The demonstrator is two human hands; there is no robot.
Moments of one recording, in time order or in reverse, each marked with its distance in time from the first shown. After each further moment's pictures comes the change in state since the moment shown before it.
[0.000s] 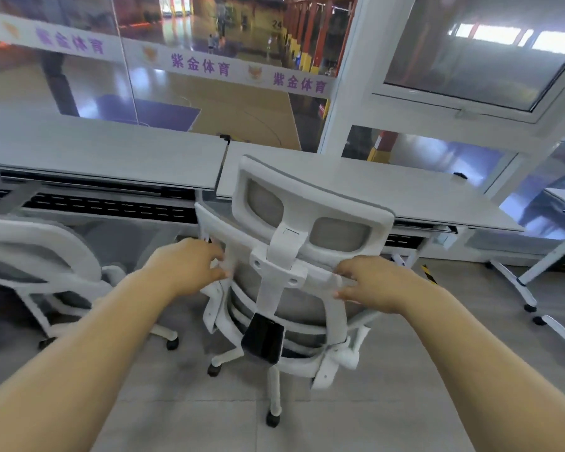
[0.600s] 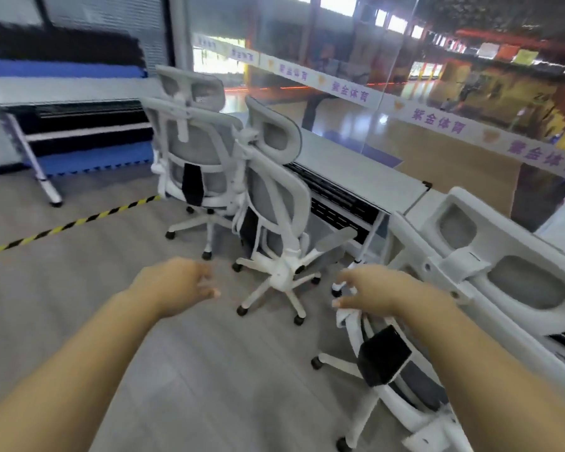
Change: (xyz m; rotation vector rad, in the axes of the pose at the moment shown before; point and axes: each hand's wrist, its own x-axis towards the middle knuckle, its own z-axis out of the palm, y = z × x) left_hand -0.378 -0.041 0.051 -0.185 0.144 -0.820; right_hand -0.092 -0.203 0.029 -0.315 -0.093 -0.694
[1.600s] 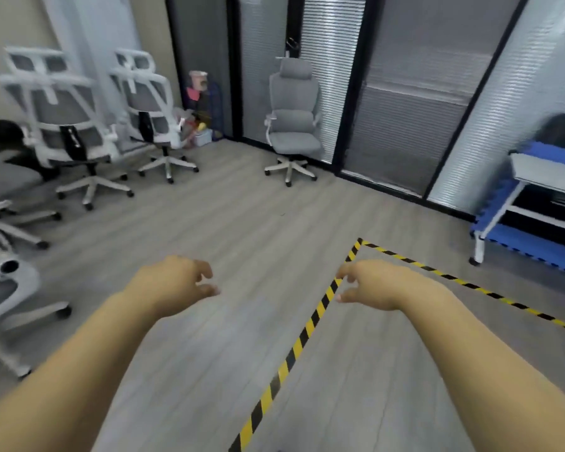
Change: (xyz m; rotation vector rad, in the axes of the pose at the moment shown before) left_hand -0.621 -0.481 0.018 -0.252 0.342 -1.331; right_hand -0.100 -0.830 0.056 -0.499 -0.033 -1.283
